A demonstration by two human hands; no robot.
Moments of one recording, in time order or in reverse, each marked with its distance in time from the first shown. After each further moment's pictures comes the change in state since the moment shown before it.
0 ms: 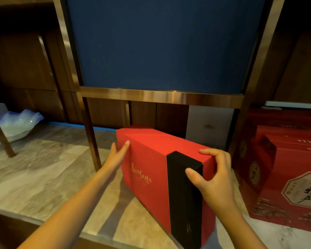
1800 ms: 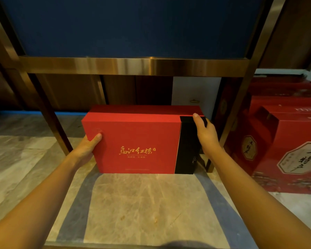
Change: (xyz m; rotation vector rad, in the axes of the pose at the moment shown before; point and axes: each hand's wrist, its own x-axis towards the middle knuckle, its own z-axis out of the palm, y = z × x) left_hand 0.124 -0.062 -0.046 -0.102 -0.370 0.128; right_hand 0.112 0.131 0.035 0.117 0.065 0.549
